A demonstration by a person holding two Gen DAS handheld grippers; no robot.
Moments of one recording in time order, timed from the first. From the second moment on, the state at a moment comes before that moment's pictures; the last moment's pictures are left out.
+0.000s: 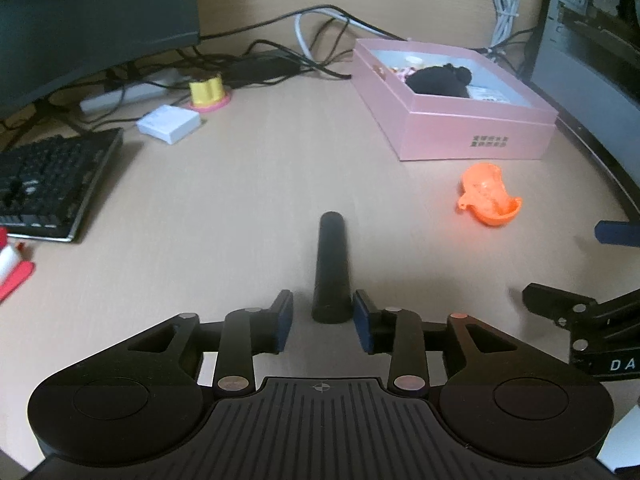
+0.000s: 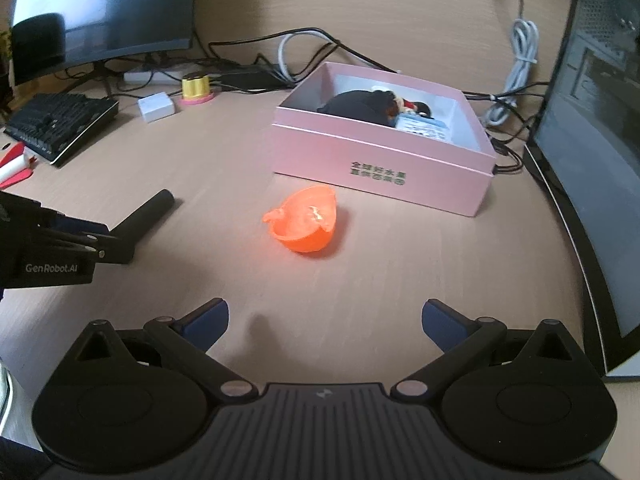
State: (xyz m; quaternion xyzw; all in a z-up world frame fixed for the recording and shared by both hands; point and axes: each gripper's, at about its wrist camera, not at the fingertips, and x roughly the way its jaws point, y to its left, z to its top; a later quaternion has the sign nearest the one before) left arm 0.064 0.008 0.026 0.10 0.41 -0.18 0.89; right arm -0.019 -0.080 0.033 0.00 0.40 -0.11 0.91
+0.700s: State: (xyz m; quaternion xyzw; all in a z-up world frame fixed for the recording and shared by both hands) left arm 0.148 0.037 0.032 0.11 0.38 -0.09 0.92; right arm -0.026 -0.072 0.036 -0.02 0.39 -0.10 0.91
